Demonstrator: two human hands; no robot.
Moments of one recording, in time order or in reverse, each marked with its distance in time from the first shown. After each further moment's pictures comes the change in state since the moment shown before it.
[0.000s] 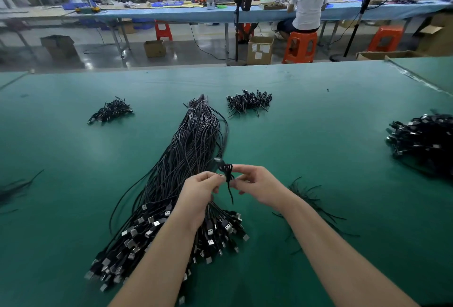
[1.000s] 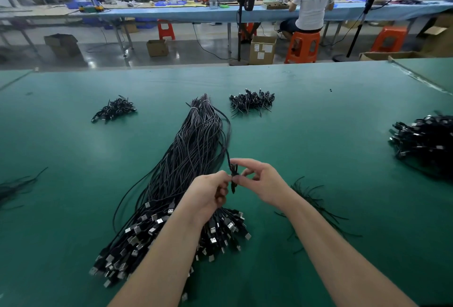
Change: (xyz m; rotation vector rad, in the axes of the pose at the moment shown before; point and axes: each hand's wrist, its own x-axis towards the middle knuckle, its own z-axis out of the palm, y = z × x) left_hand 0.000 0.009 0.009 -0.232 -0.083 -0.203; right_hand 0.000 0.007 -0.001 0.002 0.101 -0.101
